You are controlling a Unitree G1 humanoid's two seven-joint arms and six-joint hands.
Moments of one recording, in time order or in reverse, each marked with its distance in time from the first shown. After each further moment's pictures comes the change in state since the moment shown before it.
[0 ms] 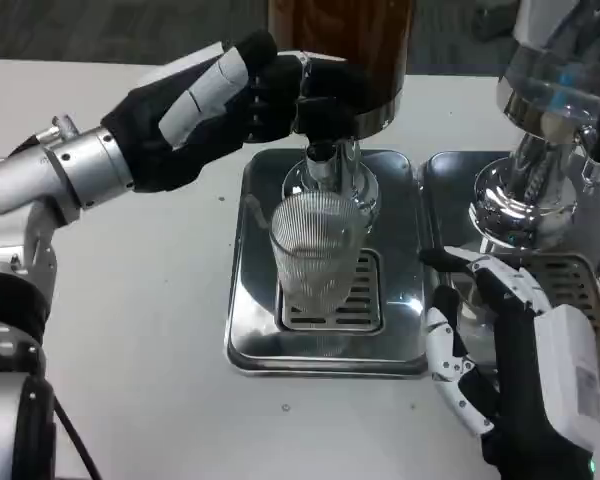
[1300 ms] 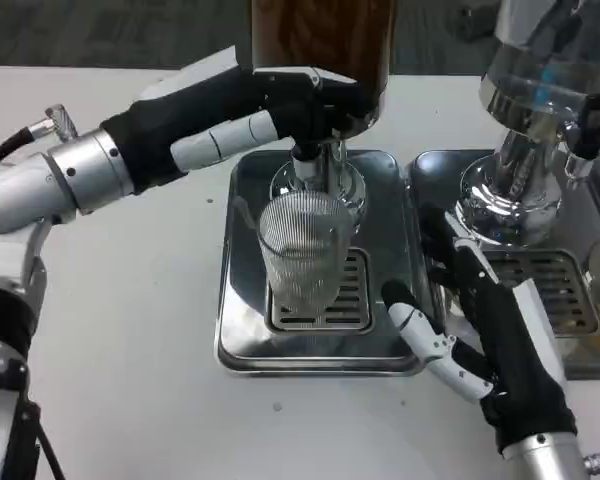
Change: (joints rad) left arm 0.038 0.051 -0.135 -0.008 0.095 -0.343 0.171; right arm -0.159 -0.051 -0.080 0.149 0.493 -0.102 0.427
